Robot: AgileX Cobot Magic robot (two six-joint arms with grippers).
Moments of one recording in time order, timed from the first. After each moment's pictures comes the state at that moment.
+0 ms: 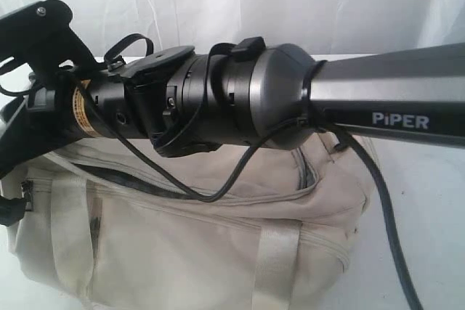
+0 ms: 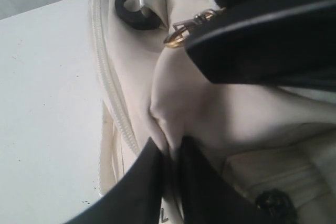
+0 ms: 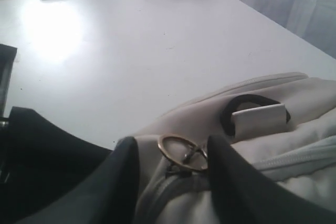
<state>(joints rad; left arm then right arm) -0.31 0.84 -0.31 1.46 0.06 -1.33 1.14 1.89 -1.44 -1.47 -0.09 1.41</state>
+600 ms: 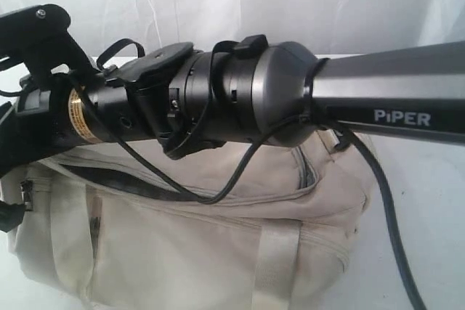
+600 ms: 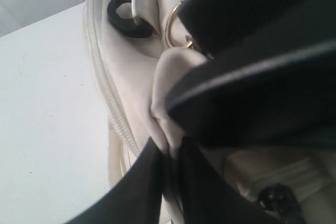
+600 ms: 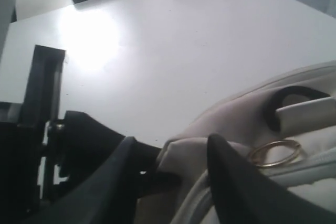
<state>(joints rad) -0.31 0.84 -0.31 1.55 0.06 -1.33 1.14 1.89 -1.44 -1.59 -0.21 1.62</state>
